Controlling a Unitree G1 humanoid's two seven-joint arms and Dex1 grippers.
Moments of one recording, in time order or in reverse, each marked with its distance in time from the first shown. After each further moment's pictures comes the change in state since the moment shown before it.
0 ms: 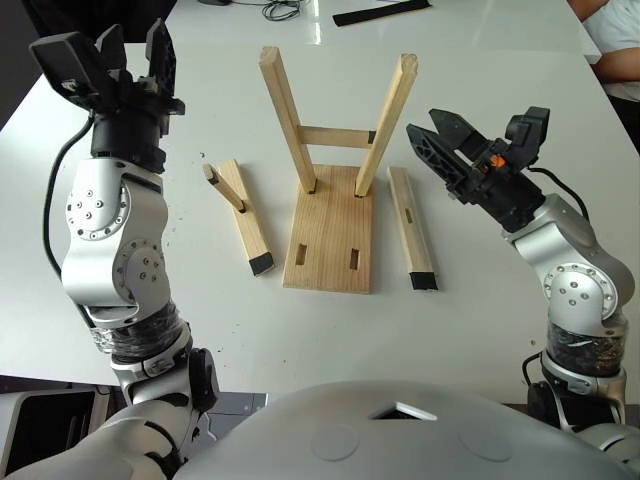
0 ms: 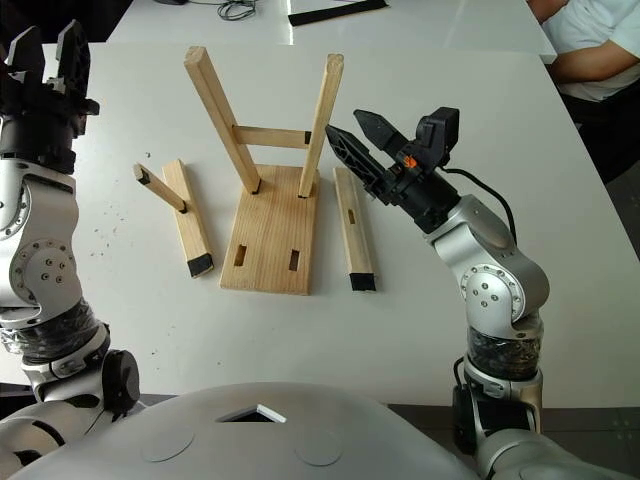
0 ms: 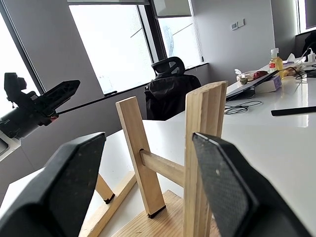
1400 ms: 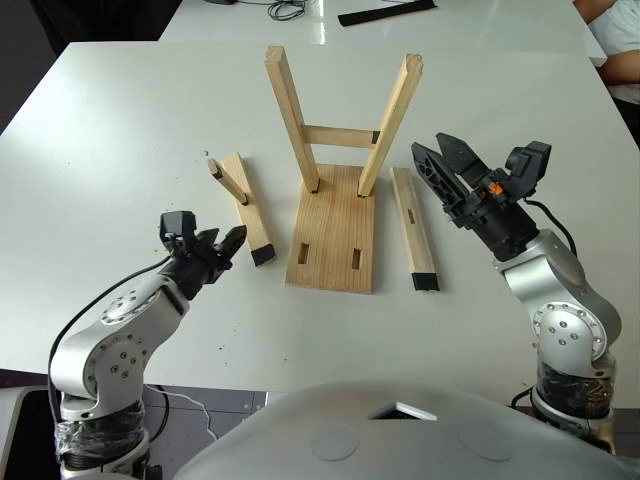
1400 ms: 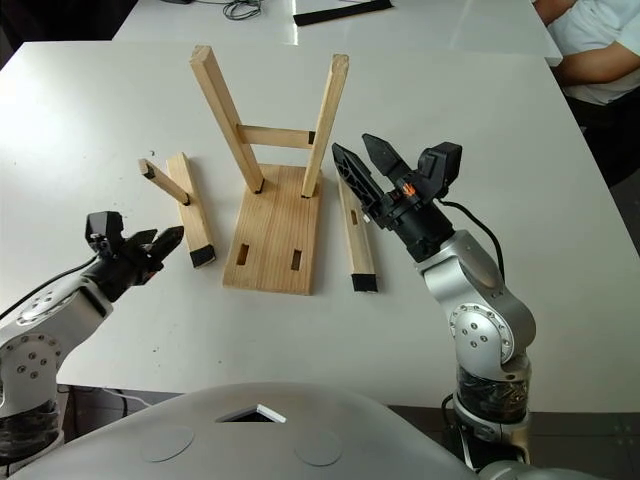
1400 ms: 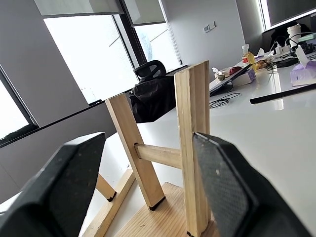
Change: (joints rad) left arm 0.470 0.106 -0.062 -0.067 -0.441 0.436 0.132; right arm 0.170 0.075 0.028 -0.125 -0.011 -0.053 -0.128
